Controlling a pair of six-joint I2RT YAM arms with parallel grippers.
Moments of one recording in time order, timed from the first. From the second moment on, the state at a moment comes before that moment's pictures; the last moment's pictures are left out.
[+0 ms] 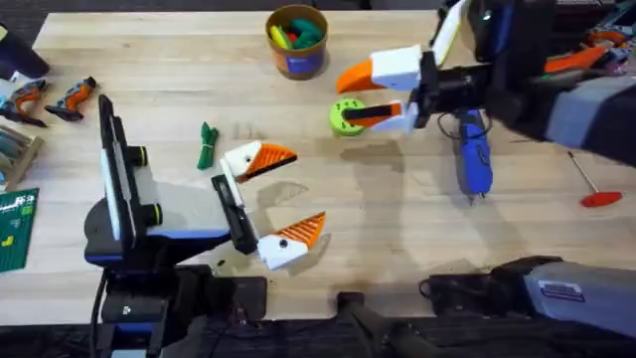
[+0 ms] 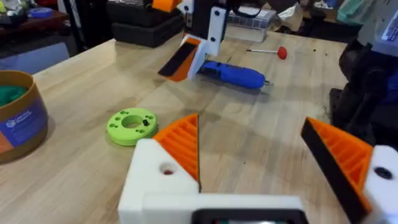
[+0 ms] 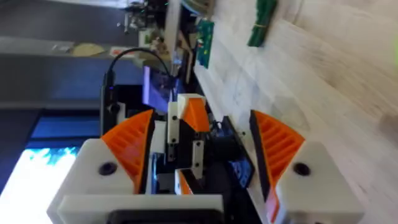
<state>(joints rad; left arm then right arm) 0.02 0.01 0.01 -0.12 1.16 0.07 0.22 1.42 0.78 0.02 -1.22 0.79</state>
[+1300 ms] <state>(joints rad) 0.02 0.01 0.01 -0.12 1.16 0.07 0.57 1.70 1.61 -1.24 0.02 0.24</state>
